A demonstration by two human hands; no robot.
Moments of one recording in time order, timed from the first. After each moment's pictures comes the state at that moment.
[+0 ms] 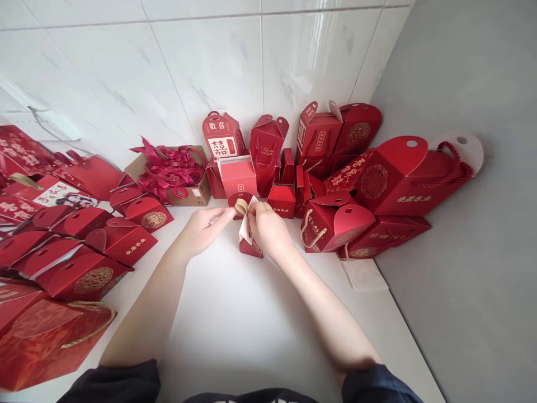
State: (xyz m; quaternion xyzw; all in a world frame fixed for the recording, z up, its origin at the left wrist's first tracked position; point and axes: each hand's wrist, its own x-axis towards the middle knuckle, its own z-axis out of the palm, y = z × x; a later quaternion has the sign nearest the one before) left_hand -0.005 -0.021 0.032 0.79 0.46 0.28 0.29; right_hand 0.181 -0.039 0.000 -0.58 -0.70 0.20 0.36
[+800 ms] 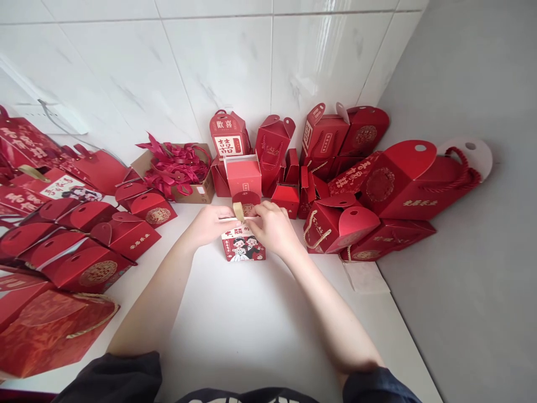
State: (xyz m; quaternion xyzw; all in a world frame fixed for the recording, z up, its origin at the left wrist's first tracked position) left_hand -0.006 -0.010 0.023 0.73 0.45 0.28 0.43; right_hand 0.188 -0.039 -0.004 -0.50 -0.76 0.14 0.38
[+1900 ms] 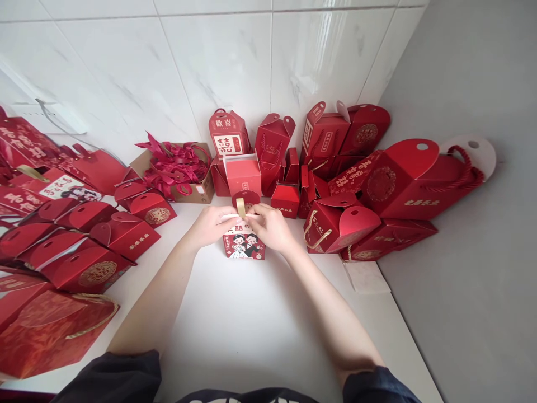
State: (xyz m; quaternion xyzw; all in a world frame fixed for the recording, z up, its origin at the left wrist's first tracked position) left_hand -0.005 -0.007 0.022 0.80 0.43 0.27 0.31; right_hand 0.187 -0.027 -0.017 -0.46 -0.75 0.21 0.42
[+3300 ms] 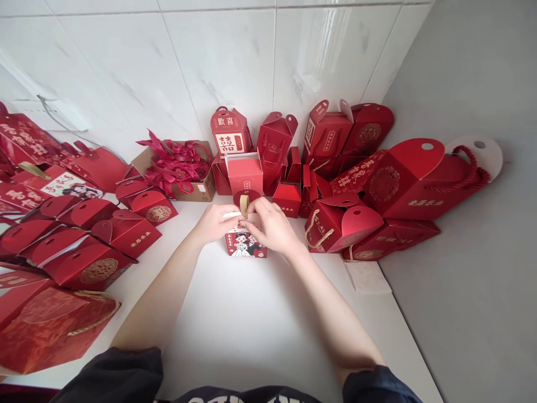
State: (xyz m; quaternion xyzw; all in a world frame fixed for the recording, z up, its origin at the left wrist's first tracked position) left_hand -0.004 -0.002 0.011 0.81 0.43 0.27 0.30; right_hand 0.189 -0.028 -0.020 -0.41 -0.80 0.13 0.42
